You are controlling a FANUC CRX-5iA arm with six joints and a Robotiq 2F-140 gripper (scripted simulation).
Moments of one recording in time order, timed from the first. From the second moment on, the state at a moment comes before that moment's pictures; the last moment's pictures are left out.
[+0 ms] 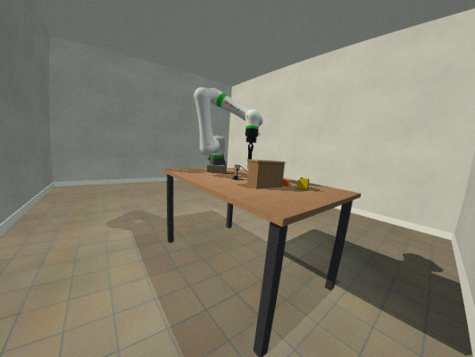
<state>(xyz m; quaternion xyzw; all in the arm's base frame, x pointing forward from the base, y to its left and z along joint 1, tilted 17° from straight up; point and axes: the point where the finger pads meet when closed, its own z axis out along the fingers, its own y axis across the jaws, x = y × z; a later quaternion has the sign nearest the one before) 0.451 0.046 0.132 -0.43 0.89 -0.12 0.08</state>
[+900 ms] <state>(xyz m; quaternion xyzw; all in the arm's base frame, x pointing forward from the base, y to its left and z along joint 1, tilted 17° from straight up) 0.455 0.044 0.118 -0.43 0.89 -0.12 0.08</state>
